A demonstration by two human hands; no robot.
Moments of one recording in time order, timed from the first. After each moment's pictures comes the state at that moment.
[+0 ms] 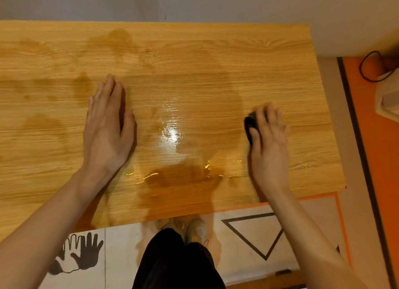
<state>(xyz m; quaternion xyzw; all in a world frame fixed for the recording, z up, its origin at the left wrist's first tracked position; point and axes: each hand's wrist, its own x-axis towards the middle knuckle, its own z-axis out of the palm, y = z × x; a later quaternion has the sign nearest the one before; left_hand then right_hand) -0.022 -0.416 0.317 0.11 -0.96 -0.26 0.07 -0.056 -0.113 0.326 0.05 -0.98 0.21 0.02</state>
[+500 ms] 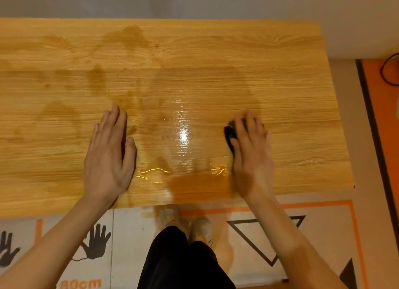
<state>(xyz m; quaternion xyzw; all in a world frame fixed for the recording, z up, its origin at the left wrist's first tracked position) 0.052 -0.401 0.314 0.14 -0.96 -0.22 0.04 -0.019 -0.135 0.322 0.13 -0.98 0.17 0.01</state>
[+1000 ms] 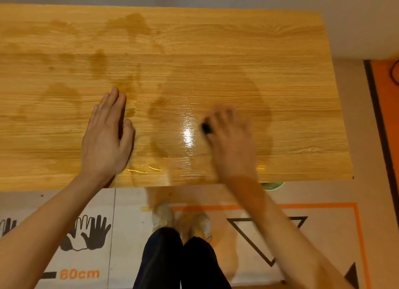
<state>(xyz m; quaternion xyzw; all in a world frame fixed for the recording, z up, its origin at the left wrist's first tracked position) 0.052 -0.399 0.313 0.14 -0.96 -0.22 0.06 -0.014 -0.152 0.321 0.25 -0.96 0.11 0.03</state>
